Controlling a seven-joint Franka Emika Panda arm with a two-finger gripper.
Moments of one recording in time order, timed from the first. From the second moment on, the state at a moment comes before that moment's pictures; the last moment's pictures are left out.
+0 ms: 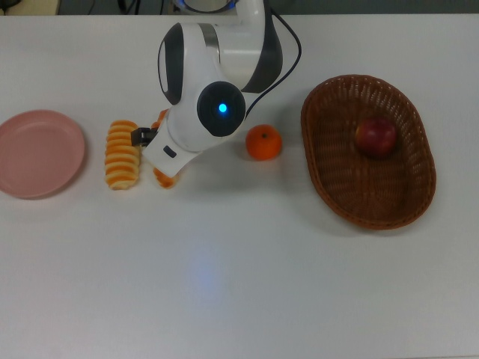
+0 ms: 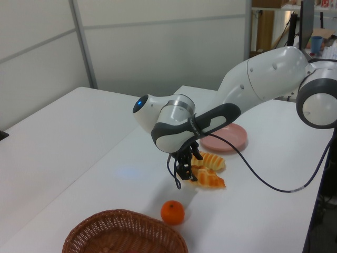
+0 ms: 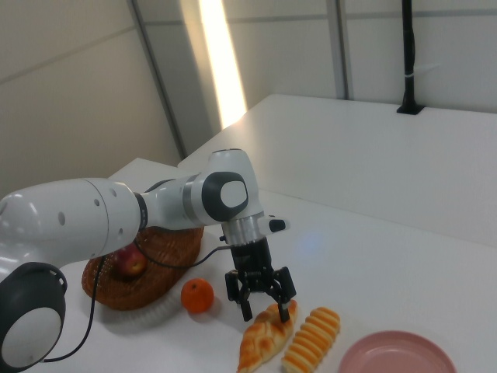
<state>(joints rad) -0.02 0.54 0.15 -1.56 -0.42 1.68 0.03</state>
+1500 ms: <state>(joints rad) -0.13 0.45 0.14 -1.48 -0.34 1.71 -0.06</state>
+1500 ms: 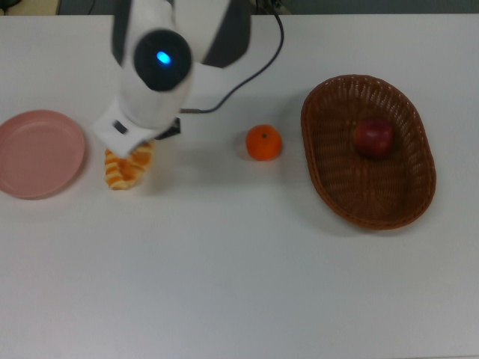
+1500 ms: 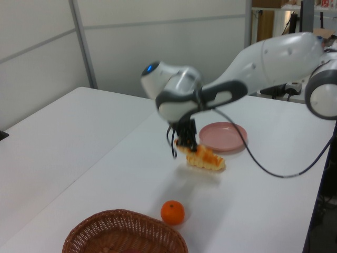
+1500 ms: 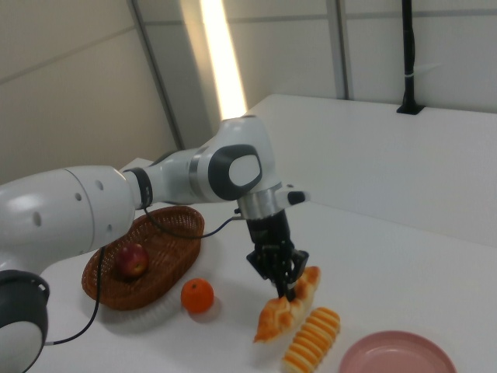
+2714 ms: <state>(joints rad) -0.32 0.52 0.05 -1.48 -0.40 1.97 -0.11</state>
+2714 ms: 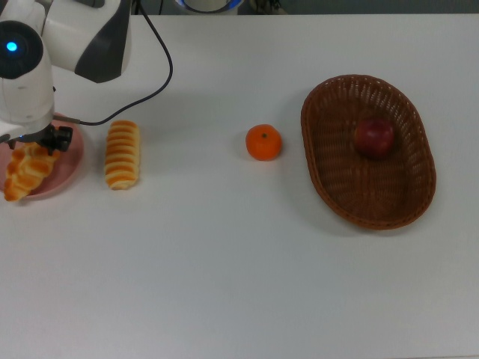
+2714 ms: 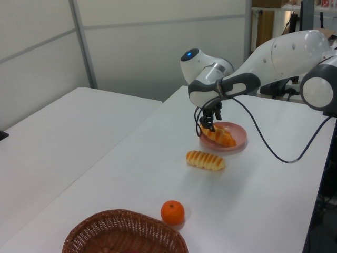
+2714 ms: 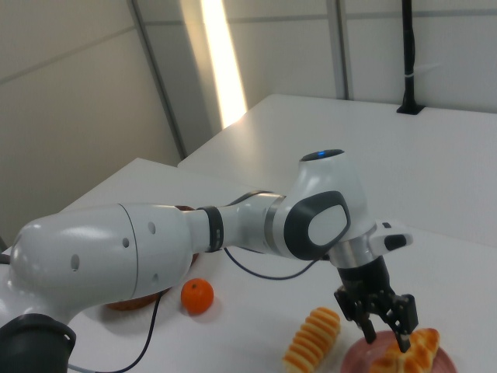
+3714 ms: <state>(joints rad) 0.21 0.42 0.08 -1.51 -0.26 1.63 -0.07</state>
